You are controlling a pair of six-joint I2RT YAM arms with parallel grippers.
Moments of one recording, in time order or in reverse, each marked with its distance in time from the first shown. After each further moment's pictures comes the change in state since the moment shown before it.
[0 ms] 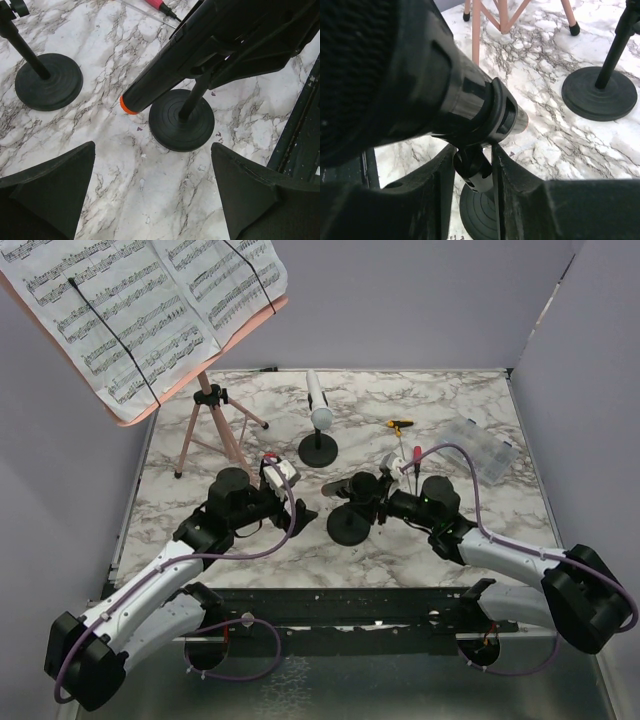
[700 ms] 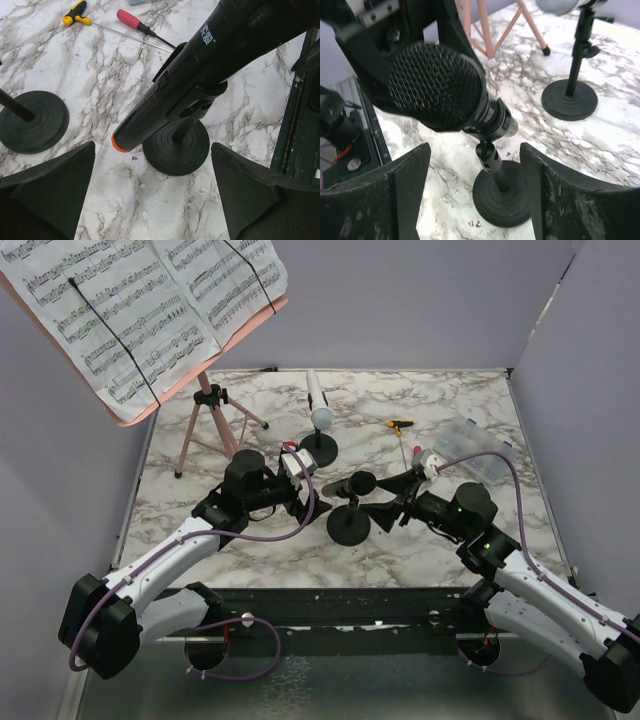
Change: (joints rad) left arm -0.002 0.213 0.098 0.118 0.126 0.061; right arm 0.001 -0.403 0.046 -0.405 0.105 0.047
